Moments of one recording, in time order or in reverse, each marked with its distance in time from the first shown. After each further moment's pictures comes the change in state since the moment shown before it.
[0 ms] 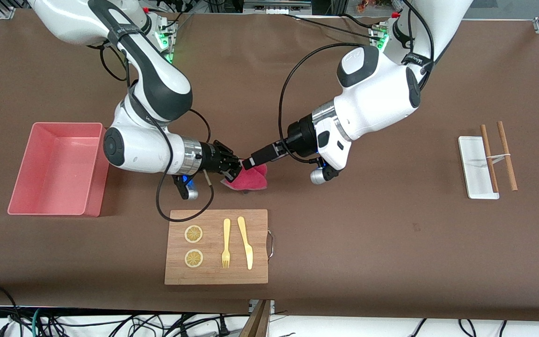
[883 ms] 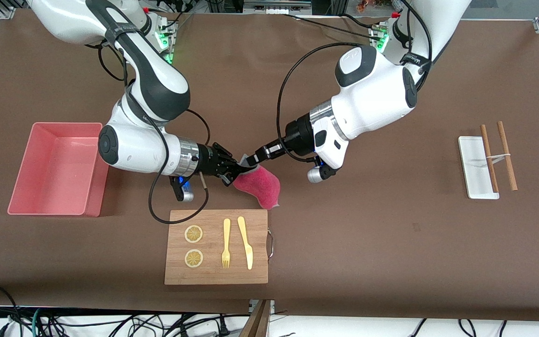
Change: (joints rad) left arm -0.010 0.000 -0.006 -0.010 0.000 -0.001 -0.001; right arm -0.009 -0.003 -0.002 0.017 0.005 0.065 0.046
